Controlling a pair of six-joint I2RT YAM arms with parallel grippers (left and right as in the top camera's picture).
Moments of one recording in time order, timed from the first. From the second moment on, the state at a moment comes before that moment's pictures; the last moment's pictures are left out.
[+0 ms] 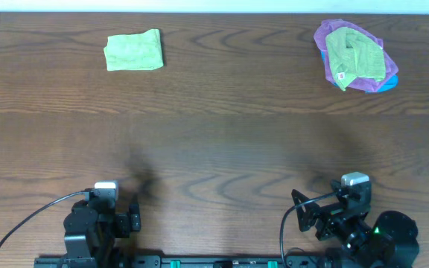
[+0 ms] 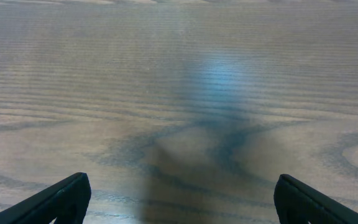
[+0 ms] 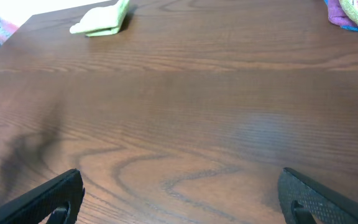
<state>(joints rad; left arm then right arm) 0.02 0.01 0.31 -0.99 0.04 0.04 -0.01 0.15 0.54 -0.92 -0.41 0.14</state>
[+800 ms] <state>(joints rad) 0.02 0.01 0.31 -0.99 0.04 0.04 -0.01 0.02 0.20 -0.68 -0.18 -0.13</state>
